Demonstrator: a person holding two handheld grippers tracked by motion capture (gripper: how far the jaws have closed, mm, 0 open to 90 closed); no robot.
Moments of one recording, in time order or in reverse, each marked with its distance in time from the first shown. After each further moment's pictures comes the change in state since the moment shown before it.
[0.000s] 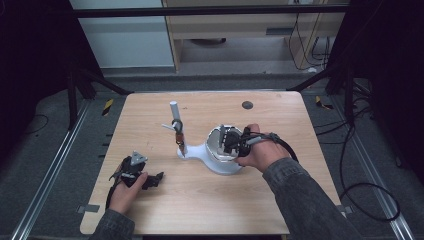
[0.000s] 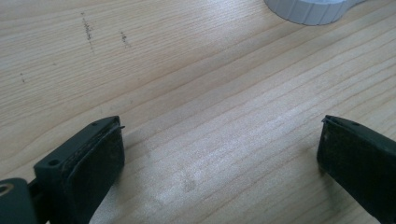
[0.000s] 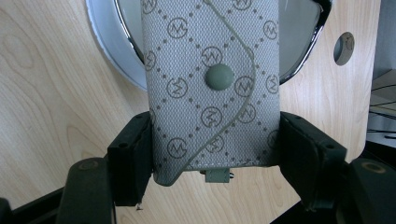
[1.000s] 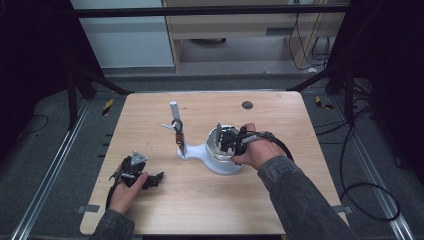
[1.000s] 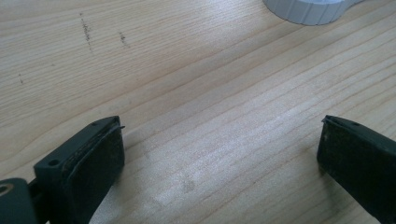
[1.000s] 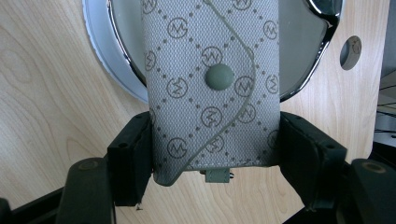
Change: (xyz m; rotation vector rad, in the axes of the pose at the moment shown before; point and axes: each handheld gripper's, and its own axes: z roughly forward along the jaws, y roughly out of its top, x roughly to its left) left arm 0.000 0.000 0.000 0.002 -0.003 0.004; right arm -0.002 0.011 0.008 0.009 0.015 0.004
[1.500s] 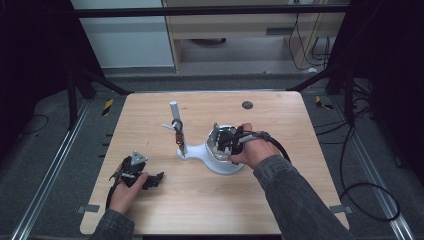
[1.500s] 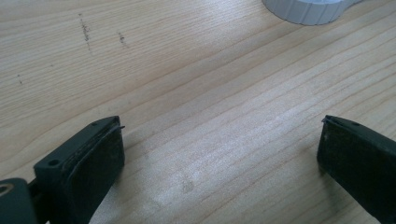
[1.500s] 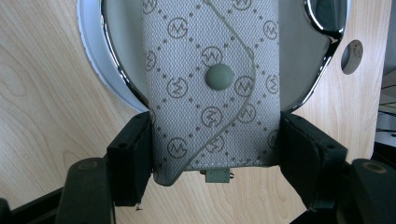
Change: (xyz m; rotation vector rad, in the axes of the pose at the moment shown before) left arm 0.000 0.000 0.000 -0.001 -0.002 0.000; right arm 0.000 0.009 0.006 0.006 0.000 0.008
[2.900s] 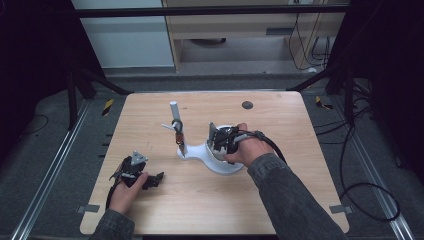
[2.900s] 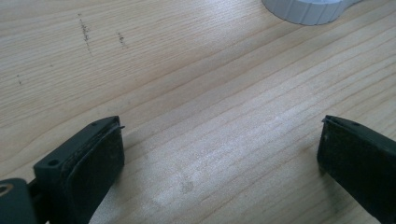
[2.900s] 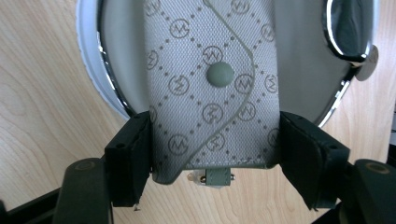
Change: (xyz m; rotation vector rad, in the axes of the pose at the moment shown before) left arm 0.000 0.000 0.000 0.001 -0.001 0.001; right arm -0.001 0.013 0.013 0.011 0.029 0.003
